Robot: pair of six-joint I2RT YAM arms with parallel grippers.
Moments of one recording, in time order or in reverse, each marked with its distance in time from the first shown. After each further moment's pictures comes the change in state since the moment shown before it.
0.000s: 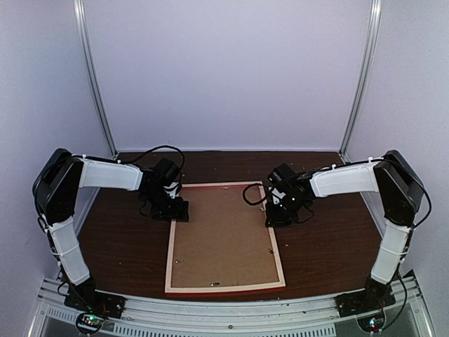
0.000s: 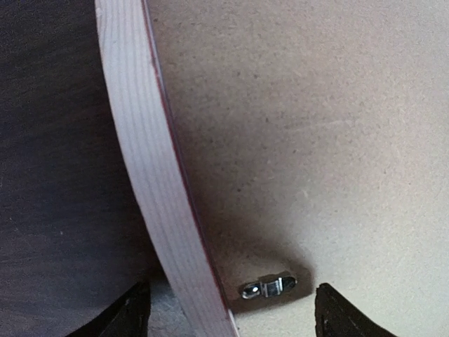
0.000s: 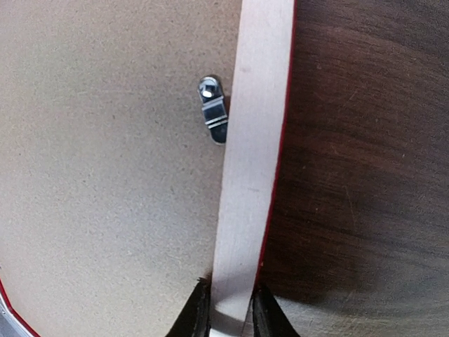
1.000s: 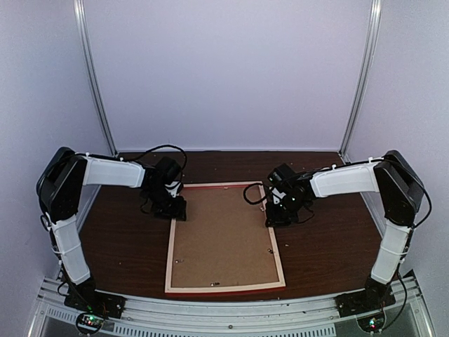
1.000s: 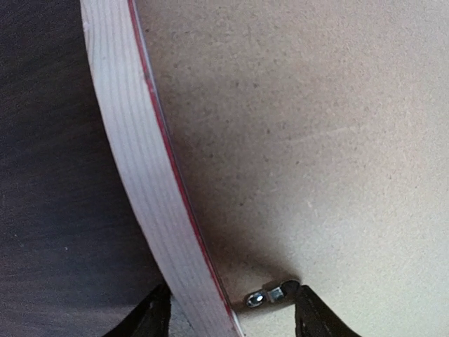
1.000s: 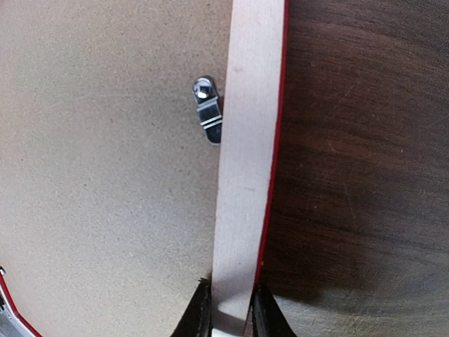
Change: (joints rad) left arm 0.015 0.039 0.051 -0.051 -0.008 0.043; right arm 0.000 0.000 -0.006 0.011 0.000 0.030
